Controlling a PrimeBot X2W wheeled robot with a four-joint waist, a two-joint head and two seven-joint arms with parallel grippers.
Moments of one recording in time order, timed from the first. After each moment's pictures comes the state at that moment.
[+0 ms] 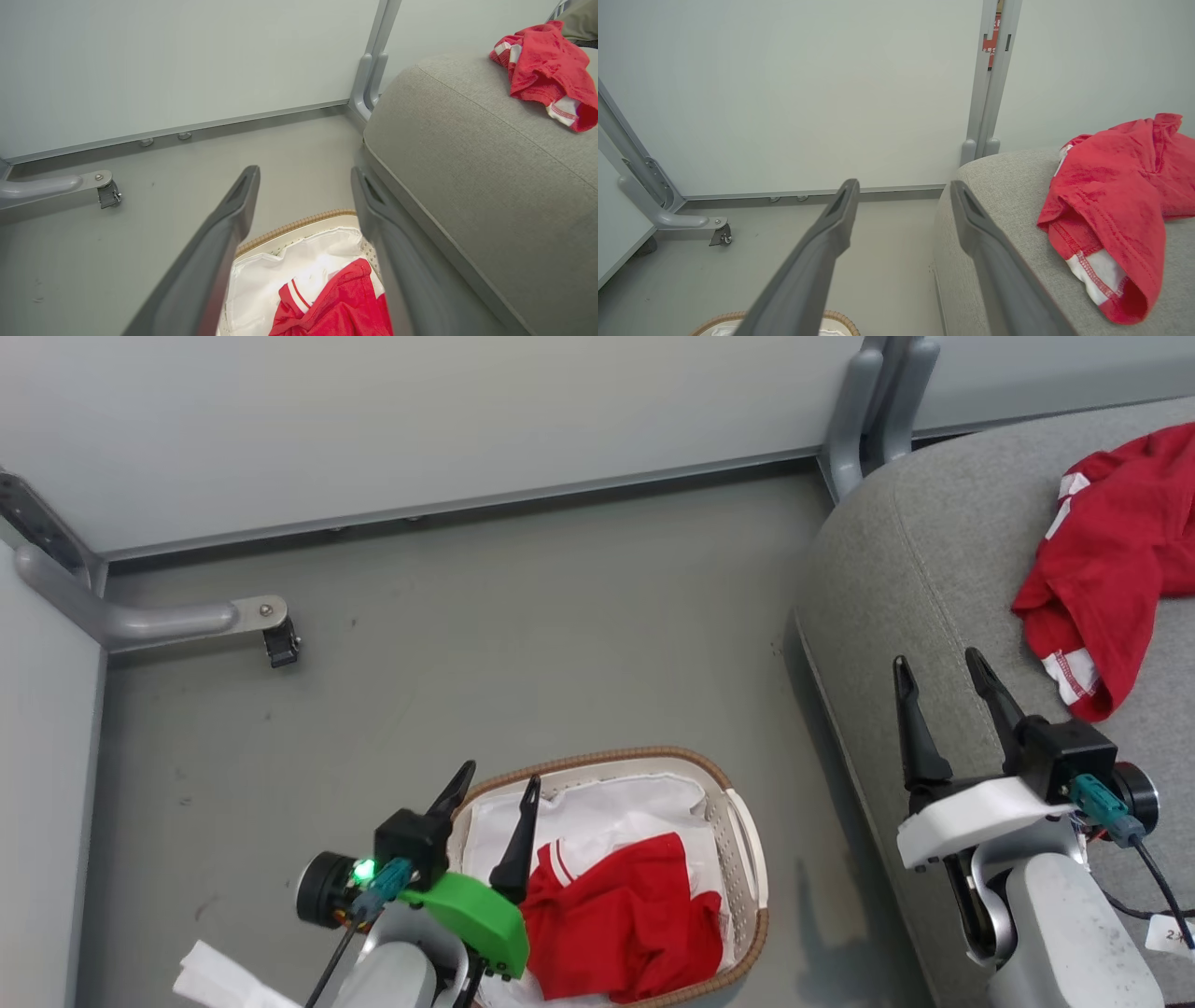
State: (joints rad) left arm -0.24 0.05 -0.40 0.53 -0.28 -0.11 -0.26; right arm -0.25 -0.05 -0.01 0.29 0.12 0.13 -0.26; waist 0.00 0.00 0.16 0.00
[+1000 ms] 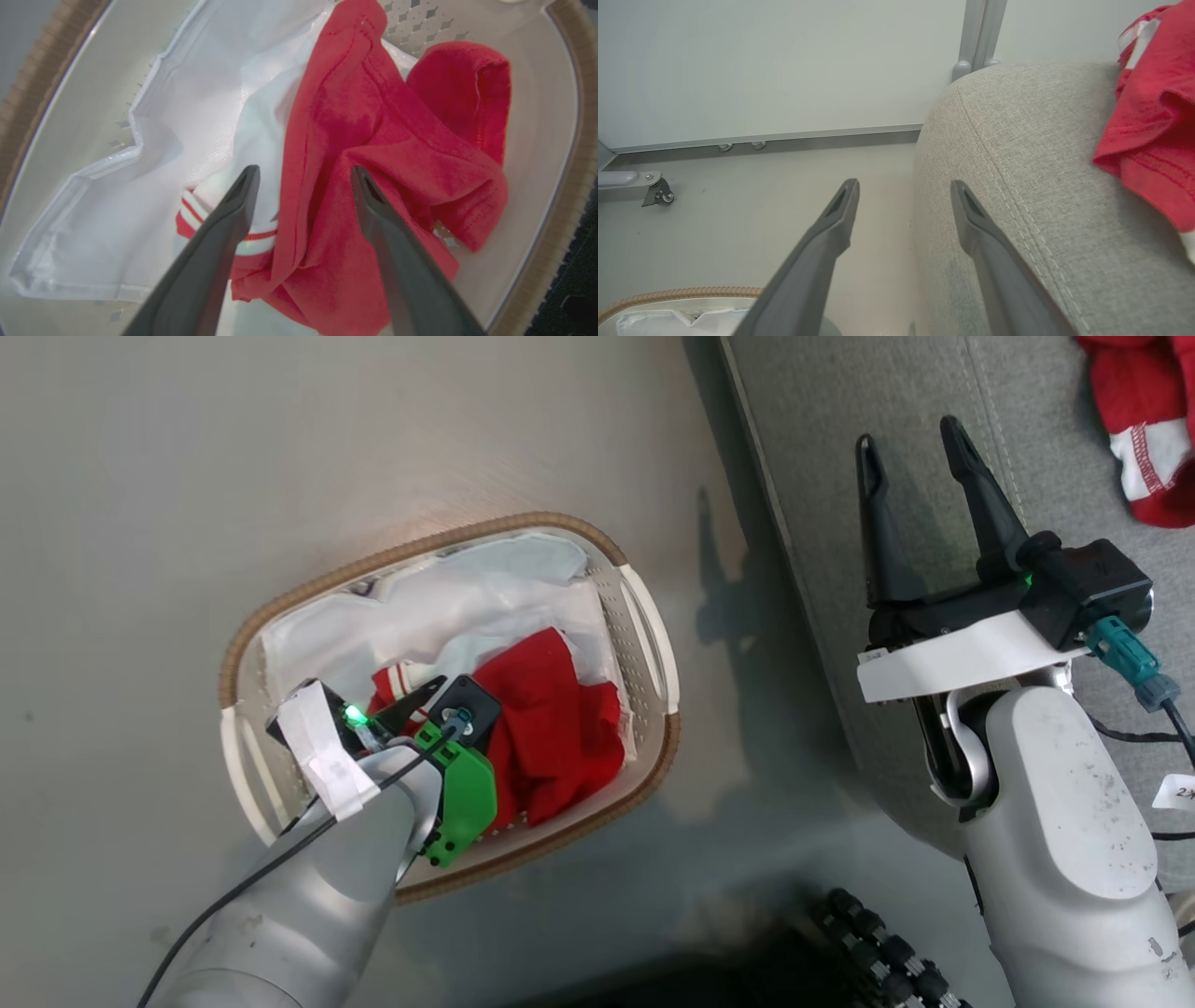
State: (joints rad) left arm -0.81 0.06 -0.79 1.20 -0.12 -0.13 -0.14; right arm -0.52 -0.05 0.10 0.16 0.18 0.13 -0.26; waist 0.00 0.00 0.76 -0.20
